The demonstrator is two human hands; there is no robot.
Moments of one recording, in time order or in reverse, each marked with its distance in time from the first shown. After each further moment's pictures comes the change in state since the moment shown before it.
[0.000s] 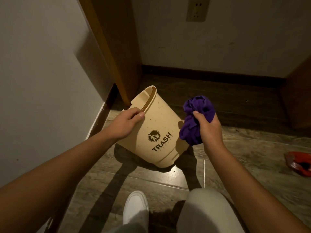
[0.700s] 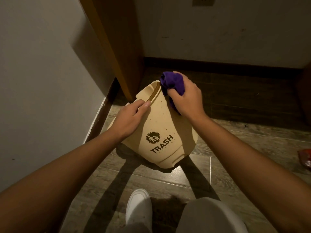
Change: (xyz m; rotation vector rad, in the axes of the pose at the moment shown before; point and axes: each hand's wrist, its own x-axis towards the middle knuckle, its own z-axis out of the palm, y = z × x) left_hand 0.014 -0.006 0.014 0.127 0.200 0.153; right_hand 0.045 -0.030 0.082 -0.491 -0.198 -0.547
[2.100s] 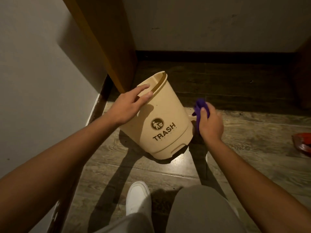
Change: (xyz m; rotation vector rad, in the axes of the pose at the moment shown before) left_hand 0.016 0.022 0.000 0.100 -0.167 0.031; right_hand -0.084 0.132 -0.031 -0.284 0.226 0.486
